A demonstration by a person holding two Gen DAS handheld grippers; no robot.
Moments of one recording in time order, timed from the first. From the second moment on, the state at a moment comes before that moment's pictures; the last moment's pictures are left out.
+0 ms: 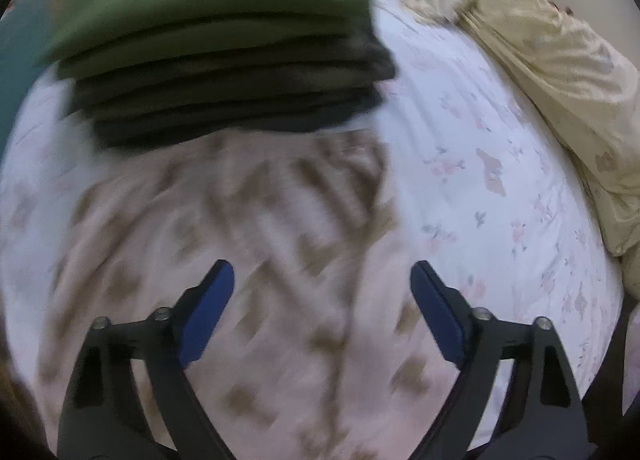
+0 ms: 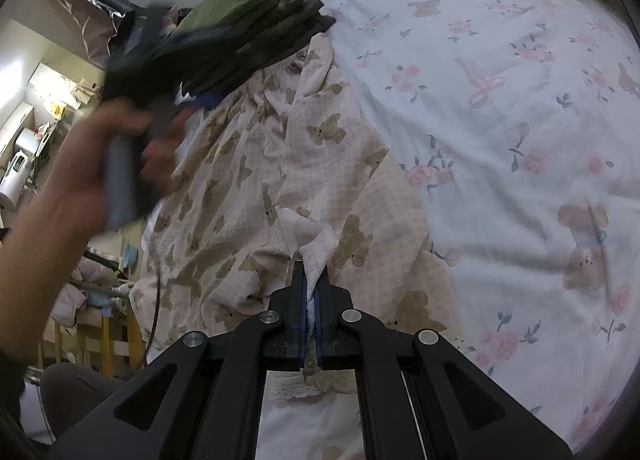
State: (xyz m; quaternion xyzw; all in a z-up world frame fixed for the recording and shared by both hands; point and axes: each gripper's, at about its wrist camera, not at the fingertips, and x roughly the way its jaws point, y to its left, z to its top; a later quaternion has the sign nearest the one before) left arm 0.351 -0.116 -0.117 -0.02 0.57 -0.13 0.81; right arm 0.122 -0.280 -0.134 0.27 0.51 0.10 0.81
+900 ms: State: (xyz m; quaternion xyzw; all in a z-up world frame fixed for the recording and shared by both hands) left arm 0.404 -0.034 -0.052 0.09 0.53 -0.13 0.83; right arm 0.120 -0.167 -0.045 0.21 0.45 0.35 0.79
